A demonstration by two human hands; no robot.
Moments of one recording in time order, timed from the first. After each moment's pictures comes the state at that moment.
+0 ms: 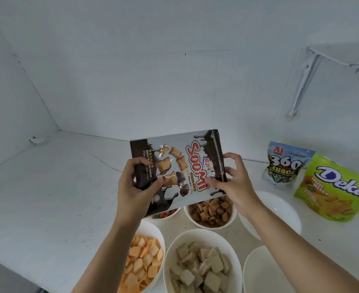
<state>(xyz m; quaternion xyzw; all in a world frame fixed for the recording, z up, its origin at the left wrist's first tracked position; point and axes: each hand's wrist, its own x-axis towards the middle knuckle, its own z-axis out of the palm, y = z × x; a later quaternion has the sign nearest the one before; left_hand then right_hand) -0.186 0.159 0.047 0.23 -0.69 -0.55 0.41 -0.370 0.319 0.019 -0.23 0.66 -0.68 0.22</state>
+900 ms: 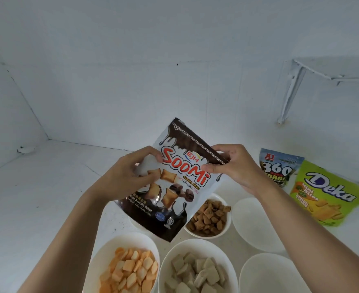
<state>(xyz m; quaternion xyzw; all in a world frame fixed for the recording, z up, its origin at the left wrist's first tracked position) -0.199 0.111 0.123 0.11 -0.86 -0.48 0.12 -0.396 0.326 0.100 -0.39 0.68 -0.59 0.20</state>
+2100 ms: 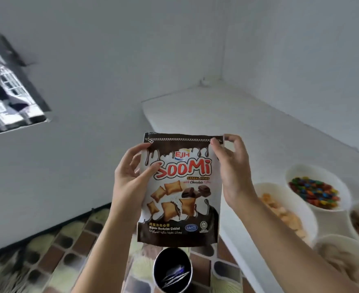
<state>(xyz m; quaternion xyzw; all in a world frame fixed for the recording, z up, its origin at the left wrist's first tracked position) 0.156 0.167 0.057 0.47 -0.44 -0.50 0.58 -0.042 0.161 0.060 -0.38 0.49 -0.64 0.46</state>
